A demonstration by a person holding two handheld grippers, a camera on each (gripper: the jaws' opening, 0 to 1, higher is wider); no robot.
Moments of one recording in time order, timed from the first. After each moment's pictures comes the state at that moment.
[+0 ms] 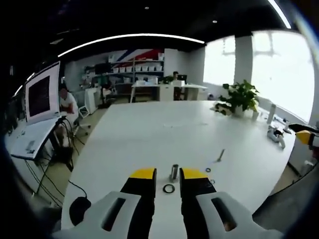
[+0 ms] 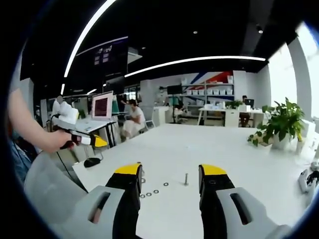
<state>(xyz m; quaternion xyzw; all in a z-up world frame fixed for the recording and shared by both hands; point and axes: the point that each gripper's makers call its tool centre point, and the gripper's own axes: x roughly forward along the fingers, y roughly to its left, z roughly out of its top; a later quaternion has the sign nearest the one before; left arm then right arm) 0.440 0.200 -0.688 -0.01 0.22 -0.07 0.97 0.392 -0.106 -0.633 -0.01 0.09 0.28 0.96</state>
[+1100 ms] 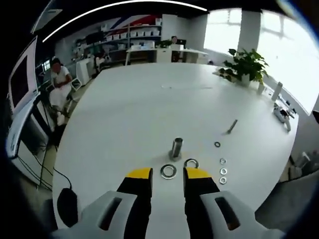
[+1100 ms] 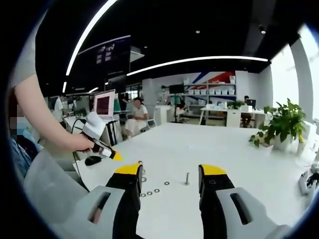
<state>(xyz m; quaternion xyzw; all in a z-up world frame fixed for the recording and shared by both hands) 0.476 0.190 -0.776 0.00 0.38 -0.09 0.92 0.390 -0.103 -0.634 -0.02 0.09 0.28 0.95</state>
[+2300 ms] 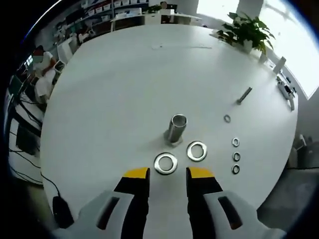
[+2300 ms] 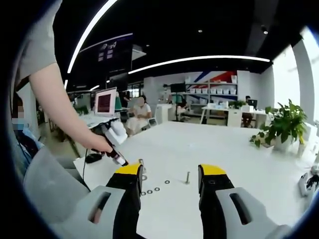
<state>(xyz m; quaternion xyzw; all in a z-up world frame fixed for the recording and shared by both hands) 0.498 0.176 -0.846 0.03 0.52 -0.12 0.85 0.390 -0.101 -0.636 -0.02 0.10 0.29 0.95</state>
